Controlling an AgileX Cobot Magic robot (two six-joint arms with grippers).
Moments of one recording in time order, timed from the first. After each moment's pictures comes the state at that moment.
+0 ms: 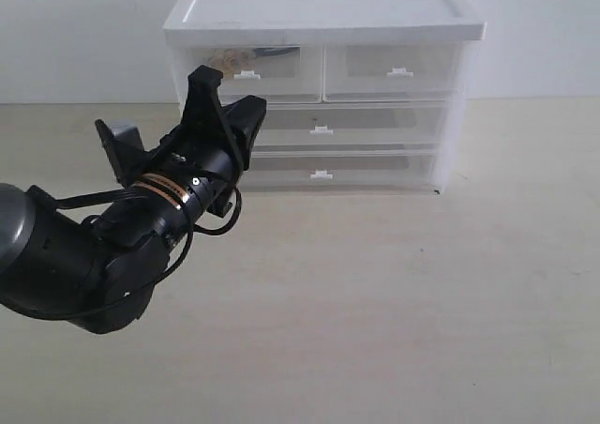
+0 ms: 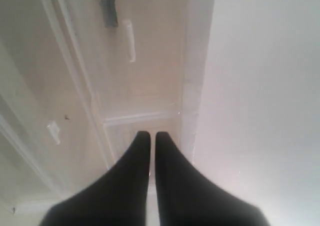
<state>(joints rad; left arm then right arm) -0.66 1.95 -0.73 -0.25 -1.21 -1.35 0.03 0.01 0.00 0.04 0.32 -0.03</state>
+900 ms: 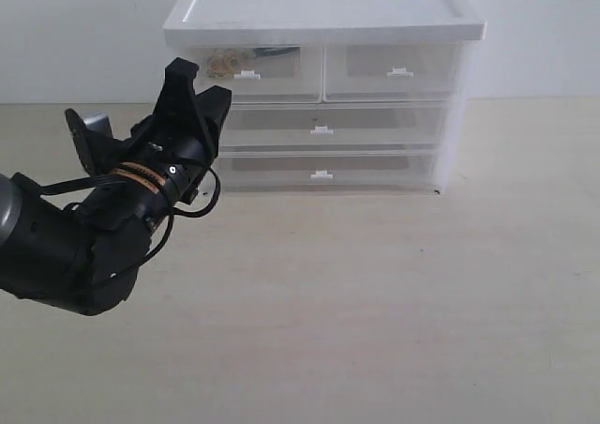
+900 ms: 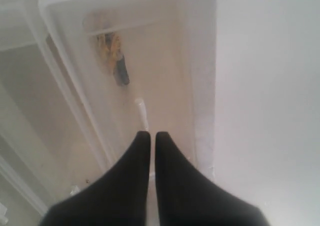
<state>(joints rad) -0.58 1.95 -0.73 -0.29 -1.21 -1.25 0.03 0.62 -0.43 0.17 0.02 -0.07</state>
